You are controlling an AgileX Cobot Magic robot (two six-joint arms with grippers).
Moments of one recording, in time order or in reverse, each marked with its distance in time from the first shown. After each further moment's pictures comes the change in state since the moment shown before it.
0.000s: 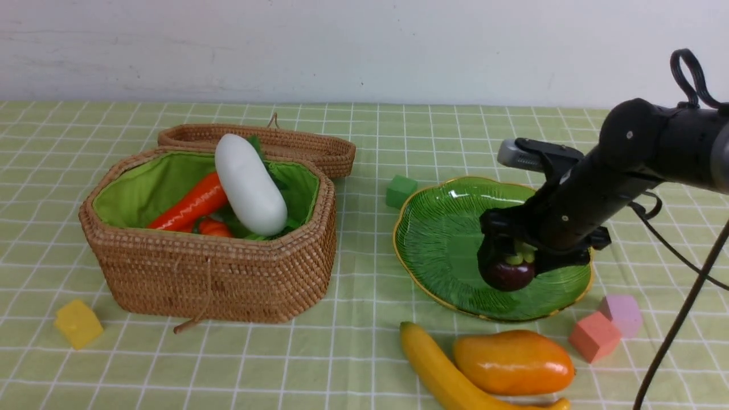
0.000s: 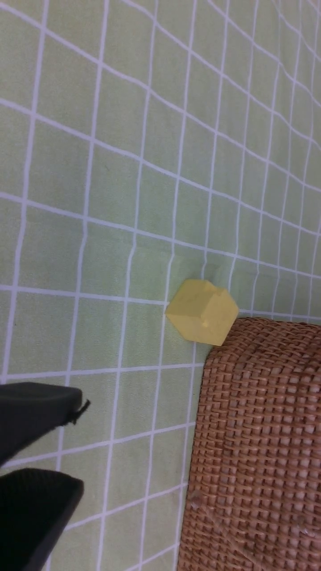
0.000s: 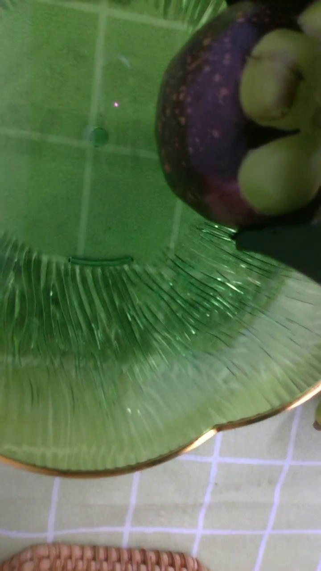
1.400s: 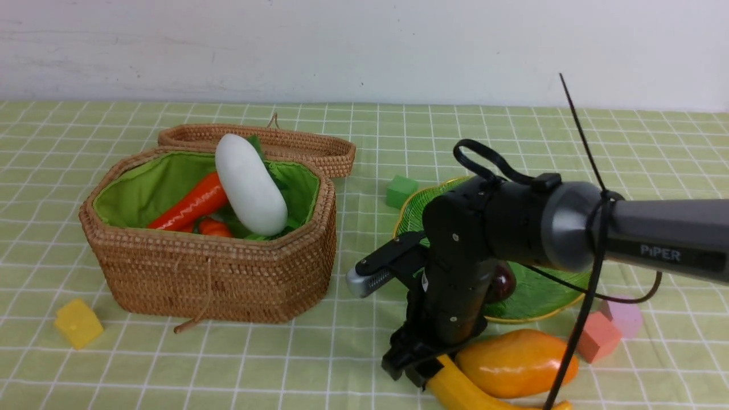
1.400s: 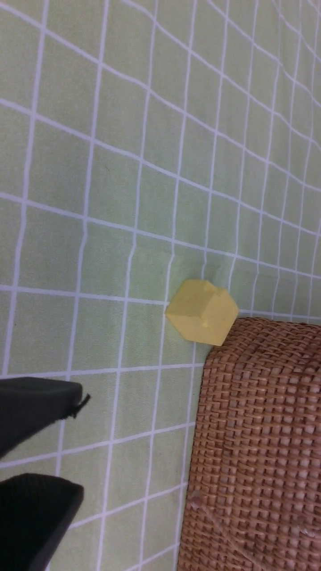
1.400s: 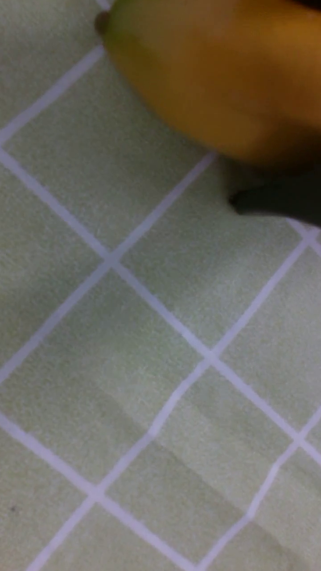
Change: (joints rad) right arm 0.430 0.097 -0.006 -0.304 0.132 -0.051; left arm 0.000 0.000 0.000 0.000 0.000 0.000
